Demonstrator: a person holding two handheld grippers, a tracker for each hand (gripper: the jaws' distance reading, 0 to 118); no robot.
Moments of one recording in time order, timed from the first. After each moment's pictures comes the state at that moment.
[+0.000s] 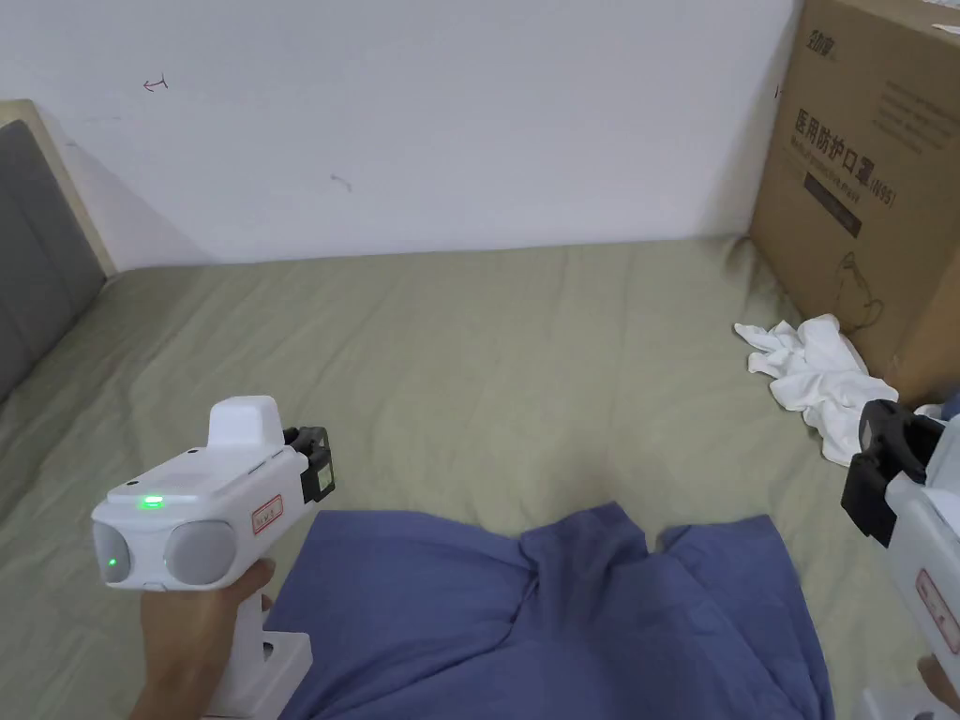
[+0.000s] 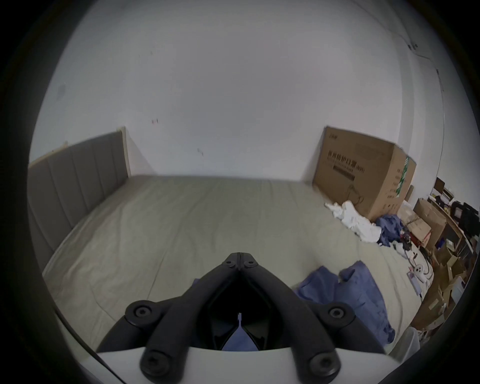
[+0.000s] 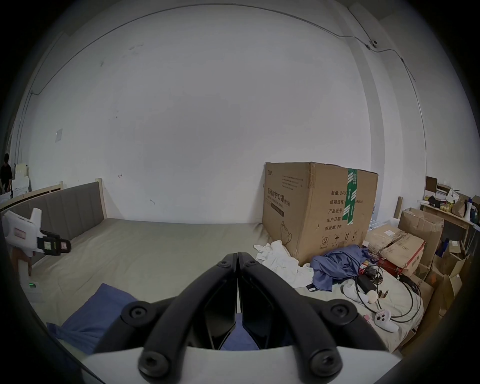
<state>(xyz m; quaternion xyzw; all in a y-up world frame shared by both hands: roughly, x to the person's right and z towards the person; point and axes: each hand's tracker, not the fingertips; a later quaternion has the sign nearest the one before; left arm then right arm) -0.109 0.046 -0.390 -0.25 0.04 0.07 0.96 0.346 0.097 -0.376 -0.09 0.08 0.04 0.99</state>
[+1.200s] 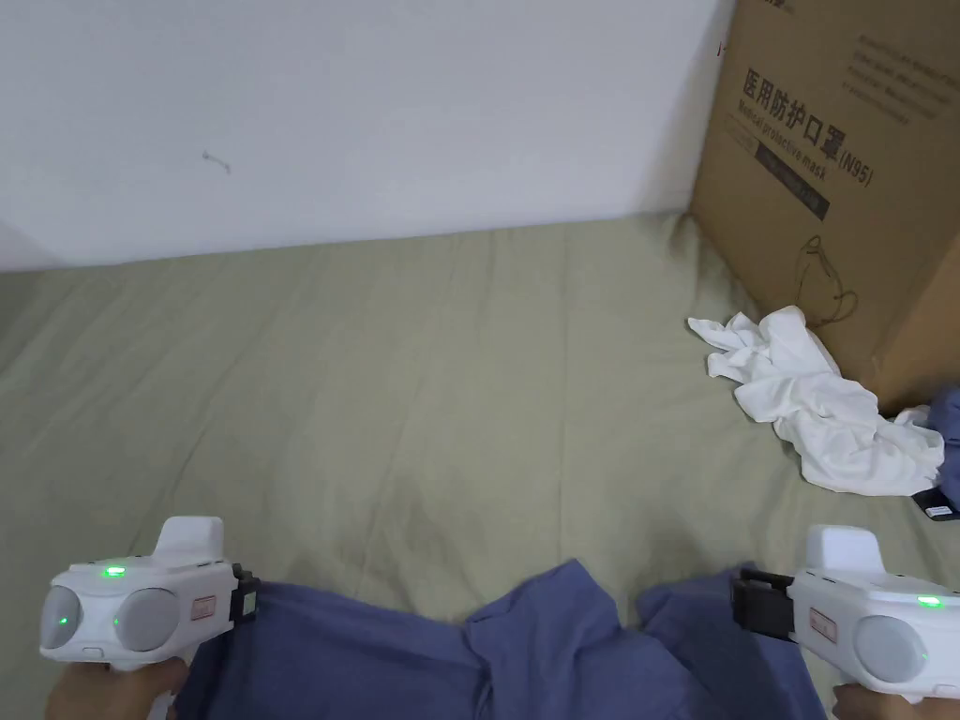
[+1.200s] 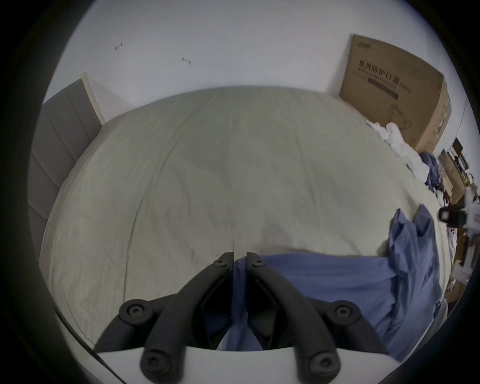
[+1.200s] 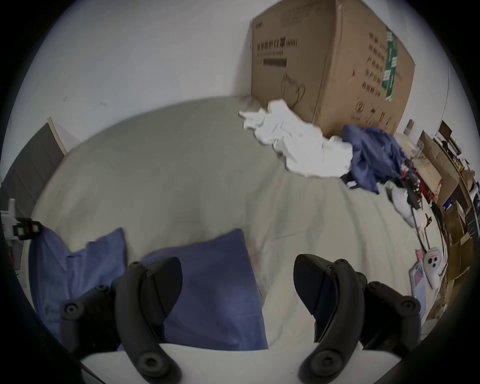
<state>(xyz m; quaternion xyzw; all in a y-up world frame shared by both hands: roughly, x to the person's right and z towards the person) -0.166 -0.104 -0.544 -0.45 0.03 0.02 0.89 0.365 -0.121 -0.597 -0.45 0.04 0.03 0.89</state>
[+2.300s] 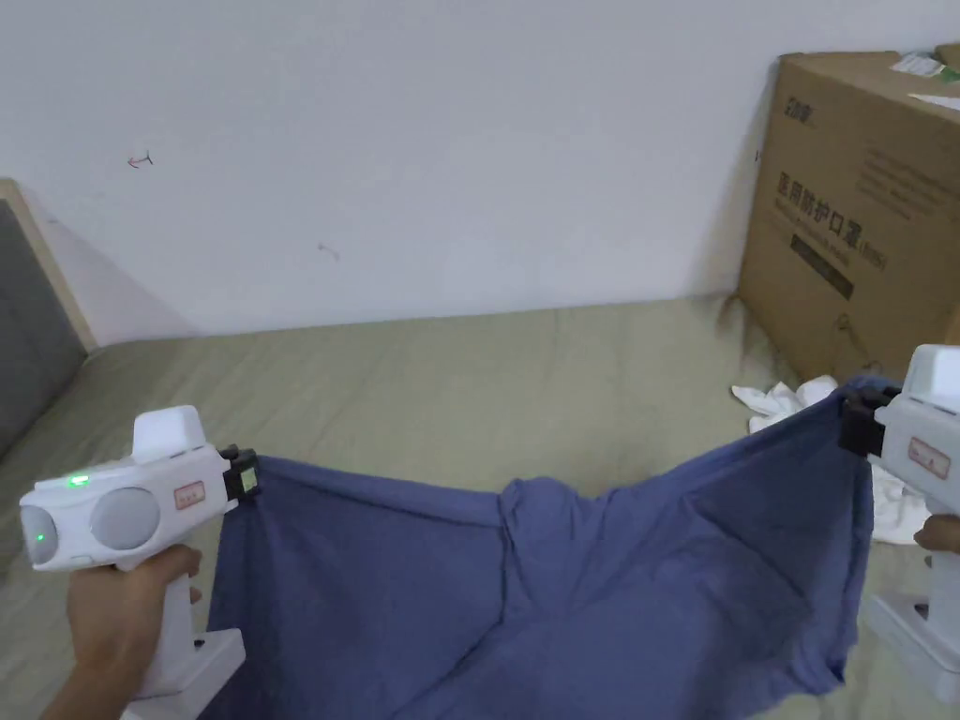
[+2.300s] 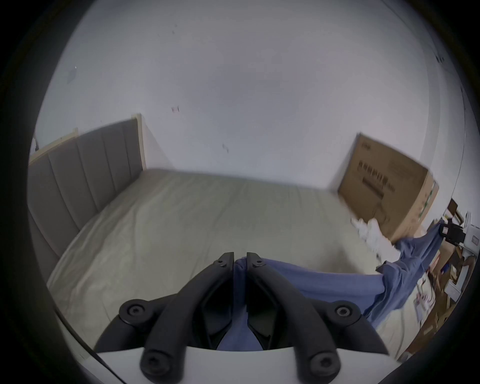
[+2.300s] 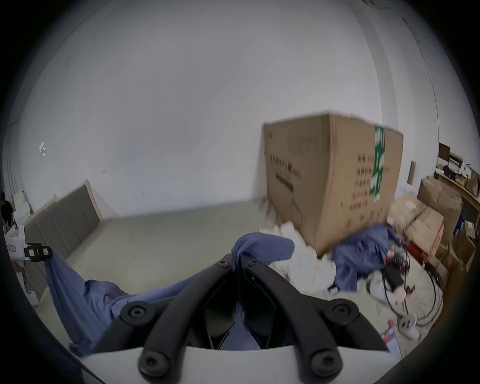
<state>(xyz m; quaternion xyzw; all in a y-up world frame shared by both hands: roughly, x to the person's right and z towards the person) -0.195 0.103 -0.450 -0.24 0.10 0.10 0.96 0.367 0.121 -0.552 -0.18 0.10 -0.02 0.98</state>
